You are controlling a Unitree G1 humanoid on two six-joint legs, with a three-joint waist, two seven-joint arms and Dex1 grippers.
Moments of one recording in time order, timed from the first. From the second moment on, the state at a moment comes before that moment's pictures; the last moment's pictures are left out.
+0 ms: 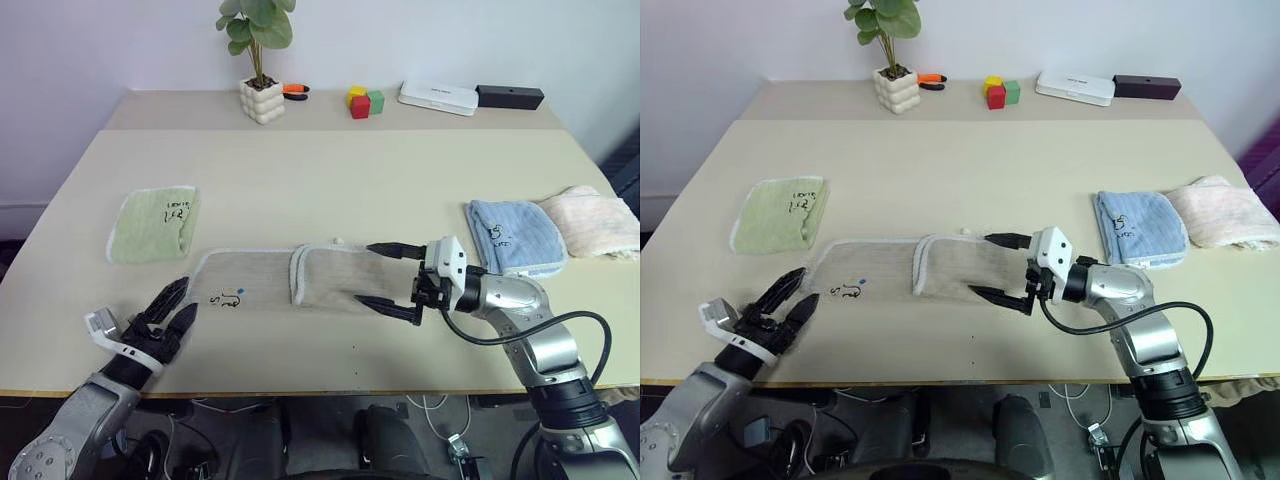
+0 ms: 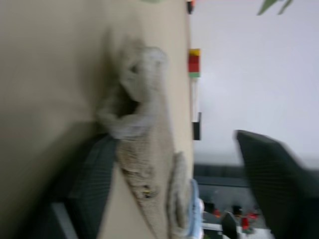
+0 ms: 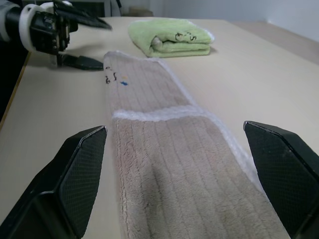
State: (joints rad) left arm 0.26 0.39 0.50 -0.10 -1.84 0.78 -0.02; right arm -0.24 -0.55 0.07 -0.15 0.37 0.12 1.05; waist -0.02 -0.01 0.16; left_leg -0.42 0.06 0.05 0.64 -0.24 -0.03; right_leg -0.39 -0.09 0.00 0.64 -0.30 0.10
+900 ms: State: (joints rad) left arm 0.28 0.36 0.55 -0.13 -1.82 0.83 -0.05; right arm -0.24 -0.53 0.08 -0.14 0.34 0.11 1.03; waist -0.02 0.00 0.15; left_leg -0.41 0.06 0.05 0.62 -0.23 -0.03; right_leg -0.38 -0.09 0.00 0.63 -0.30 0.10
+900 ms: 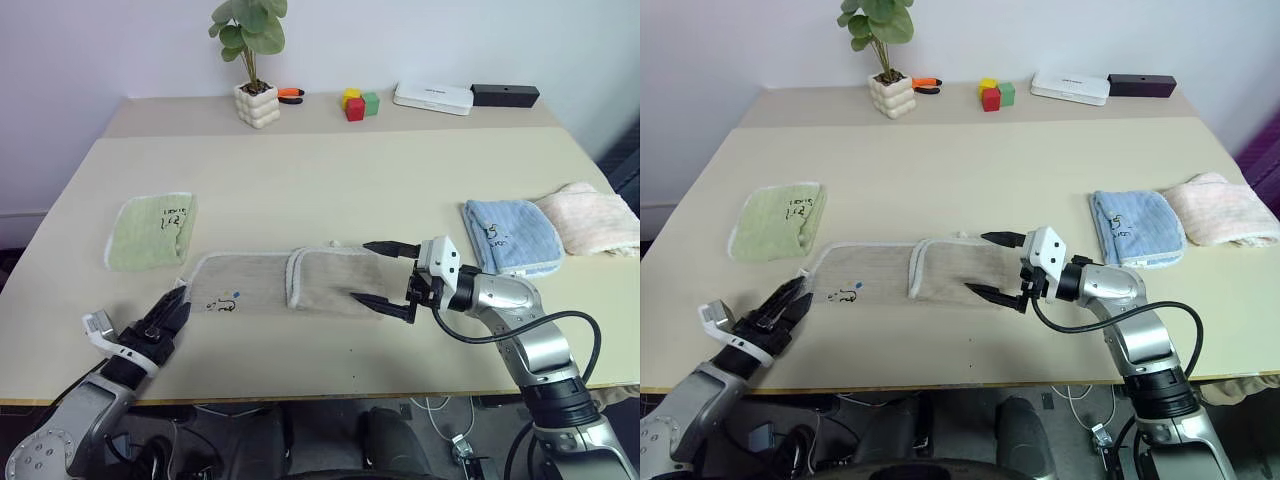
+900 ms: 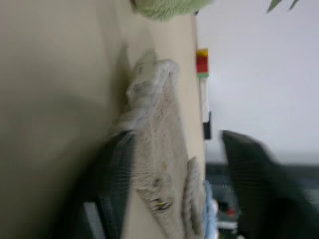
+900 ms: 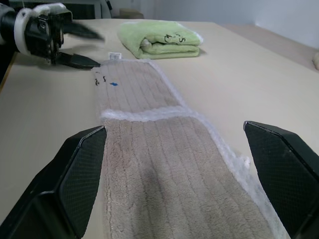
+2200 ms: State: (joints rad) left arm 0.19 0.25 0.43 -0.36 -1.97 0.64 0.56; right arm -0.23 -0.50 0.11 -0.11 0.32 0.08 1.01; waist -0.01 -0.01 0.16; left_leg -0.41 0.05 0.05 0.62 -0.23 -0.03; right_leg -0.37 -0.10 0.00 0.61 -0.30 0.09
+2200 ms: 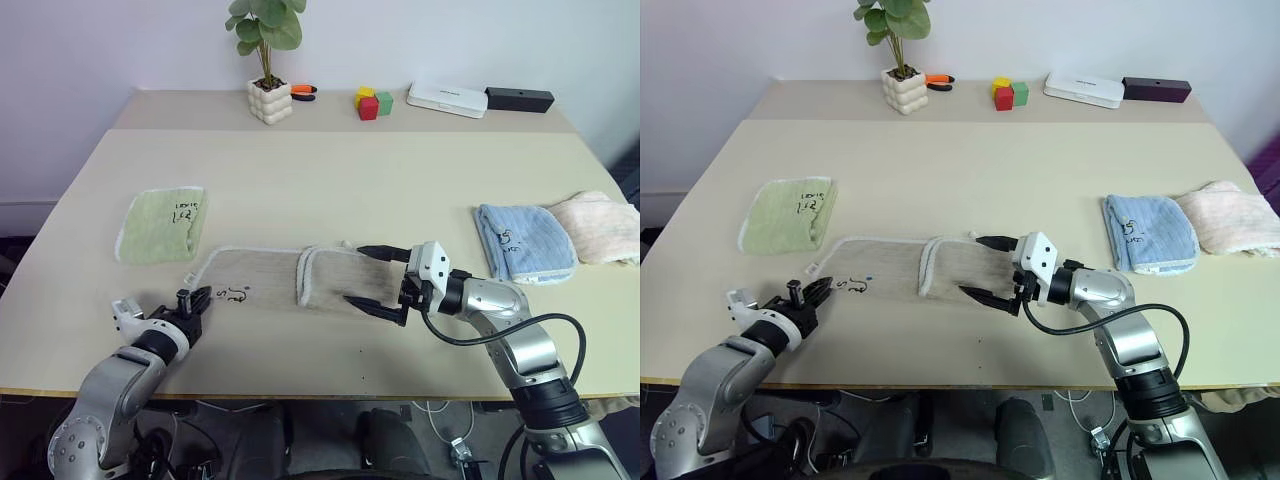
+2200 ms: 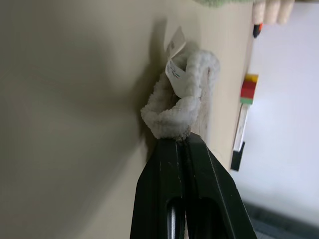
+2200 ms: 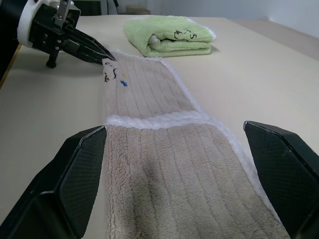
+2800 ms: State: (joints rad) left arm -0.14 0.61 0.16 -0.44 -1.46 0.85 -0.26; right arm -0.09 -0.70 -0.15 -0.14 0.57 0.22 1.16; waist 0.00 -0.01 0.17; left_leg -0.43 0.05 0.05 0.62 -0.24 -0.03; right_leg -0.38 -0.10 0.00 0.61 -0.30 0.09
